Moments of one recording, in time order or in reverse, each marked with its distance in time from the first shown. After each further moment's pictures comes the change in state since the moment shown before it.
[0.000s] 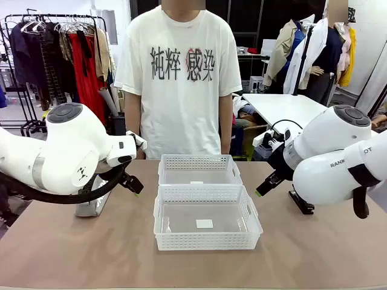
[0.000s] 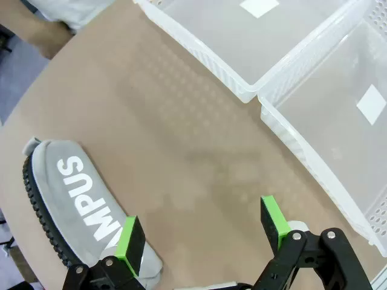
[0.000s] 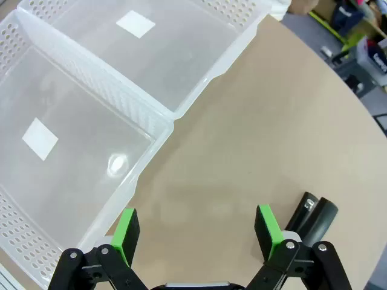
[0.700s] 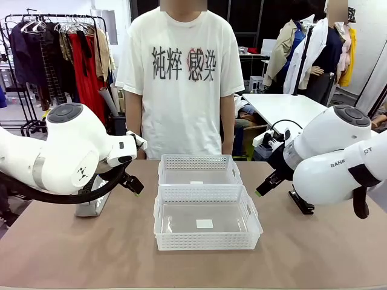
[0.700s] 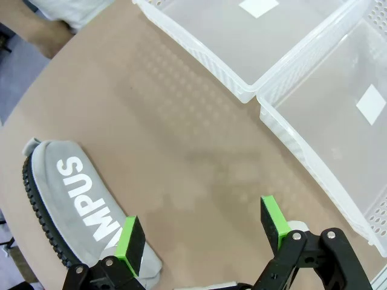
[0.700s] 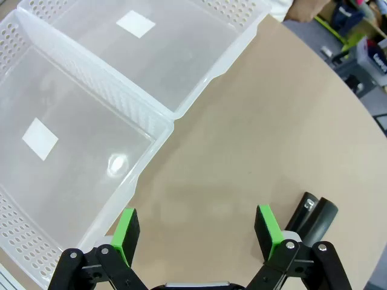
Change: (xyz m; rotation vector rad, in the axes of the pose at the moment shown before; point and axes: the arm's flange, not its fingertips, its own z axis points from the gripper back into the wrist) left arm 0.000 -0.001 0.000 0.000 0.000 -0.002; right arm 0.000 0.000 0.000 0.000 0.000 0.001
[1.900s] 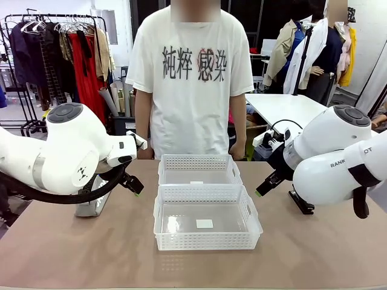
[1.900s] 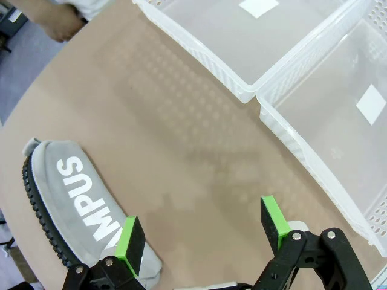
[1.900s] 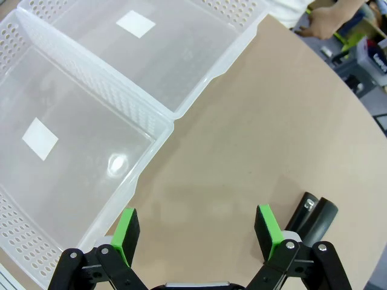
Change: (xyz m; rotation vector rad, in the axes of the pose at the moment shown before) left arm 0.000 0.000 0.000 0.000 0.000 0.000; right arm 0.000 0.000 0.000 0.000 0.000 0.000
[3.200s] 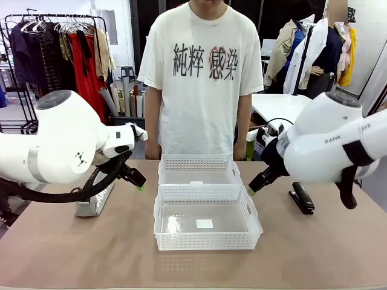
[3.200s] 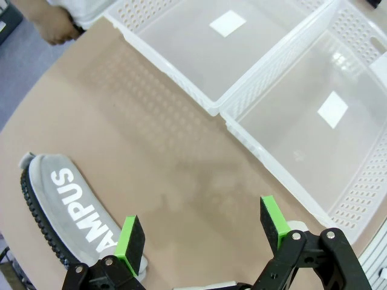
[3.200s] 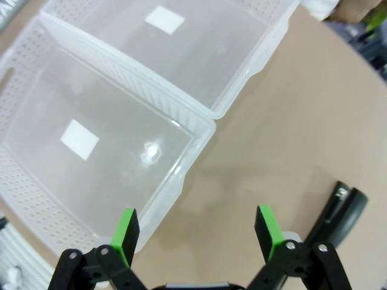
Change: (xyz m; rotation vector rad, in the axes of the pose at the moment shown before) left arm 0.009 -0.002 0.032 -0.101 -0.045 -0.011; right arm 0.025 0.013 0.015 0.123 0.091 -0.091
